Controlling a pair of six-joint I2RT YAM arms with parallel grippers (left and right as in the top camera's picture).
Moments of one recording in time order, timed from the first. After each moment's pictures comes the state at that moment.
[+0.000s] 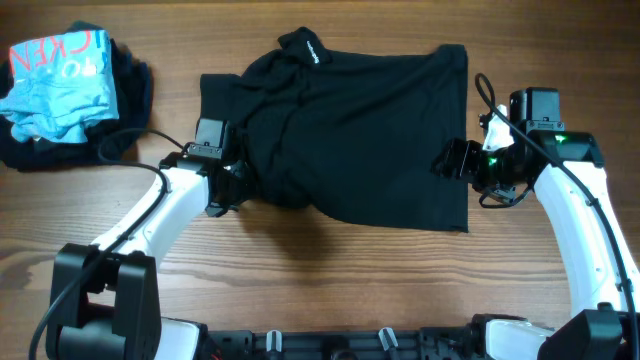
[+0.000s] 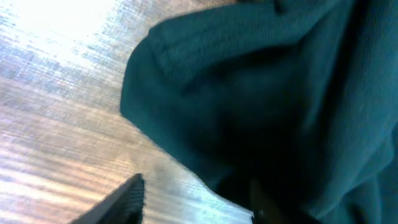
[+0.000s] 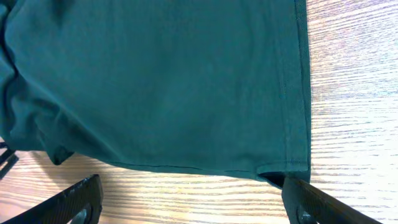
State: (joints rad) left arm -0.19 1.59 0.86 -0.61 0.08 -0.71; right arm -0.06 1.42 1.09 -1.01 -0.31 0.26
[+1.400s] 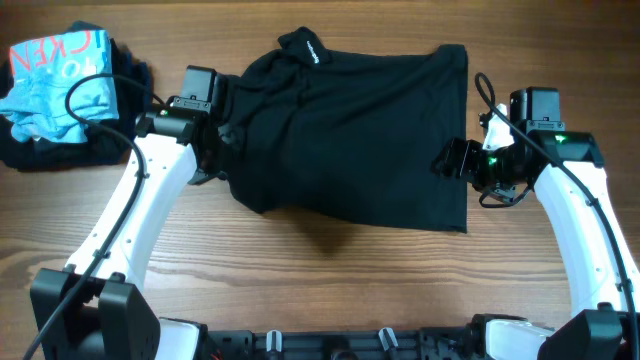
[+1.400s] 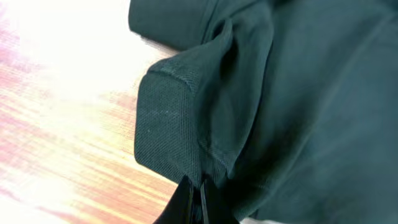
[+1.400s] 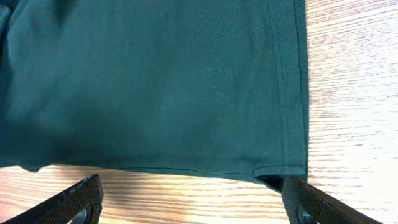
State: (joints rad) left arm -0.19 1.57 1.25 -1.04 -0.06 -0.64; right arm -0.06 1.42 1.09 -1.01 -0.31 0.25
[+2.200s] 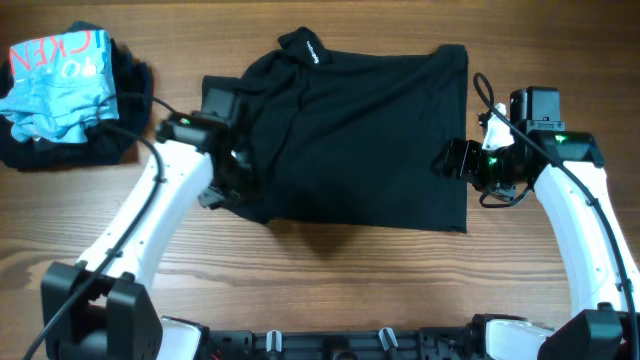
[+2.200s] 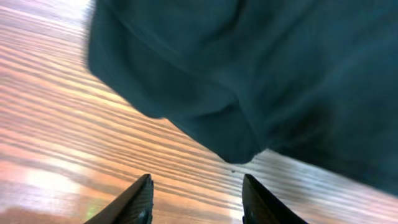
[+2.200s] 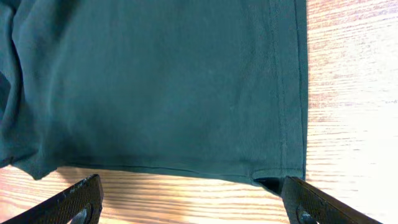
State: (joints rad) left arm -0.29 1.57 1.17 -1.13 0.04 -0.62; right arm -0.06 1.42 1.09 -1.00 -0.31 0.23
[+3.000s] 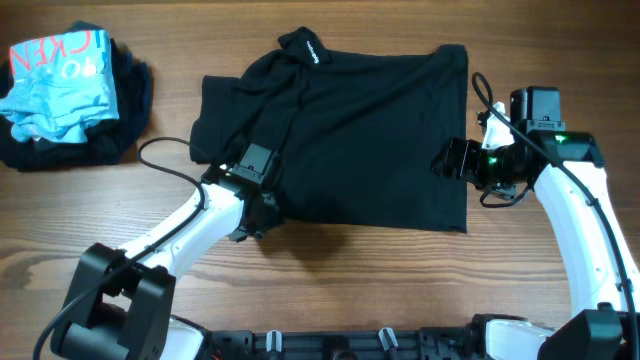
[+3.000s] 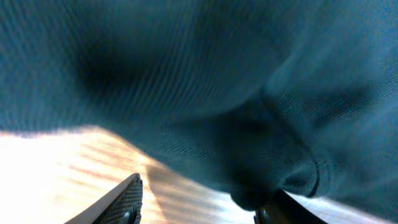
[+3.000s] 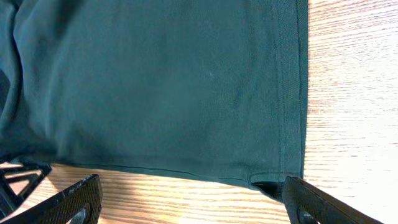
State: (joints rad) left arm -0.43 1.57 0.81 -0.70 -0.01 -0.81; right arm -0.06 1.42 1.09 -0.99 -0.31 0.20
